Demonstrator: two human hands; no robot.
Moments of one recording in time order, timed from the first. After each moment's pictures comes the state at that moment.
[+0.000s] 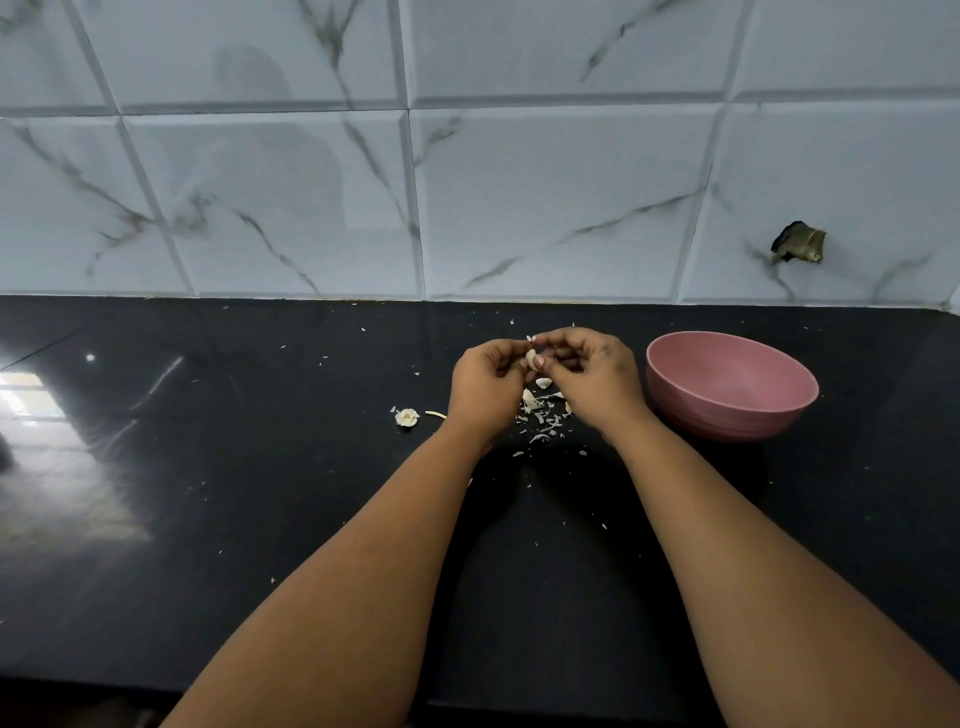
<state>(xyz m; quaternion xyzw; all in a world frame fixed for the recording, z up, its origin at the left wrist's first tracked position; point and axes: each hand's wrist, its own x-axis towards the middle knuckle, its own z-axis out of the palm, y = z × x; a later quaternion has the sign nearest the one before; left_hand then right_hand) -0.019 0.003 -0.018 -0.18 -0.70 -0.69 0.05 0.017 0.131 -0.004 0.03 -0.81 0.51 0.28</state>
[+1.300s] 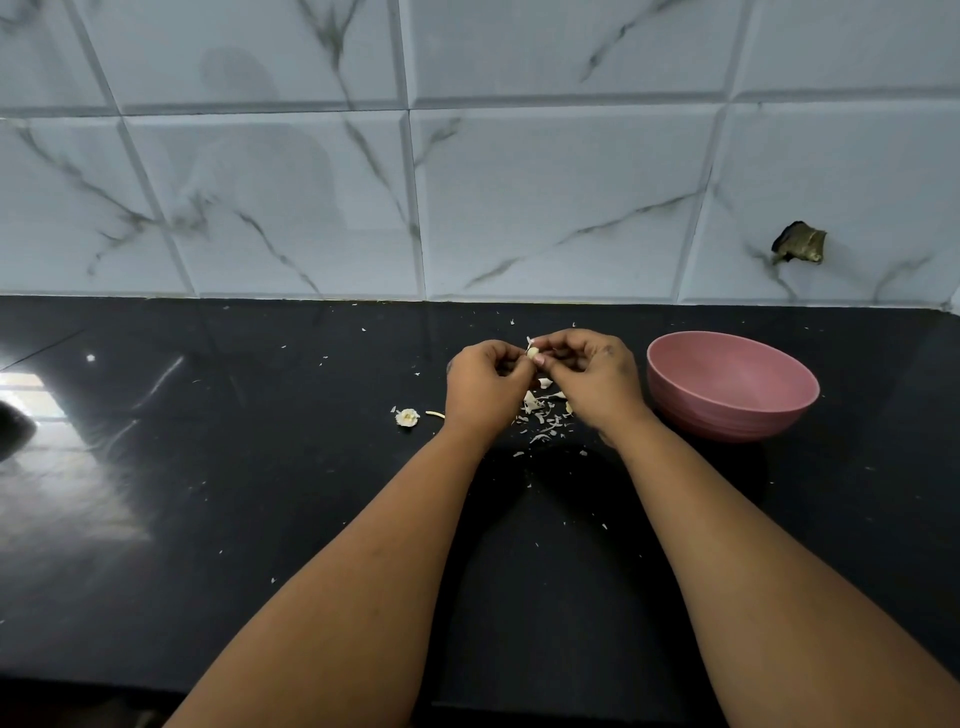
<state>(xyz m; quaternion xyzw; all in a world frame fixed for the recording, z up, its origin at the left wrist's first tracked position) -0.013 0.000 -0.013 -0.15 -0.77 -0.62 0.12 0.013 0.130 -0.007 0.03 -0.78 0.56 0.27</state>
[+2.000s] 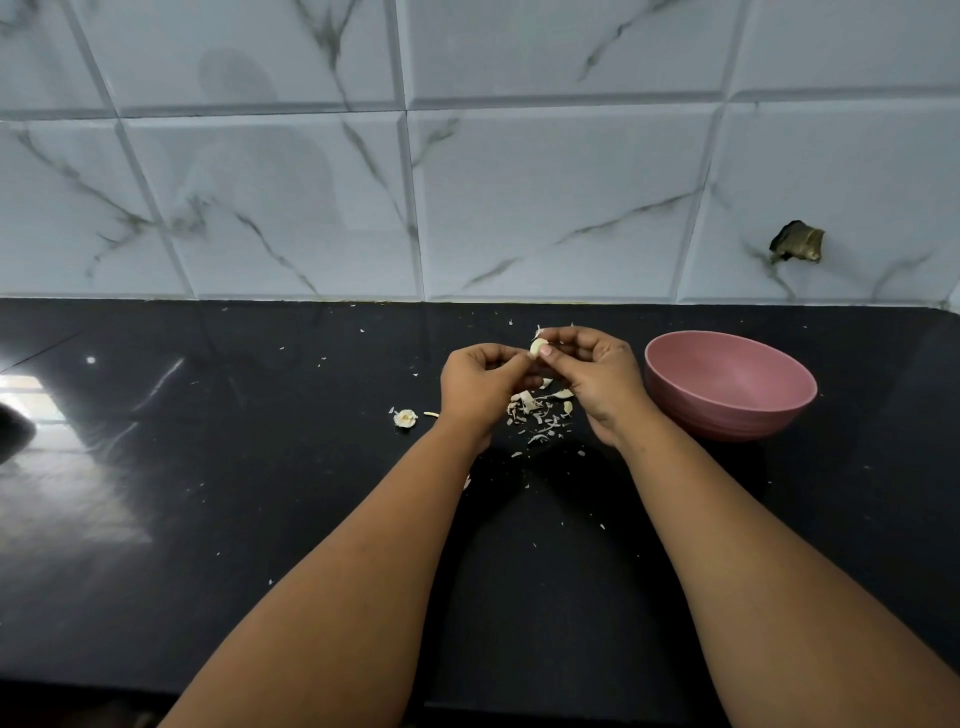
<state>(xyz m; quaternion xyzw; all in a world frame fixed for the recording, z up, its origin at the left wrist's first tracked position) -0.011 -0.001 -0.010 -0.11 -0.65 -0.75 0.00 0.016 0.127 -0.004 0.00 -0.64 0.74 0.20</state>
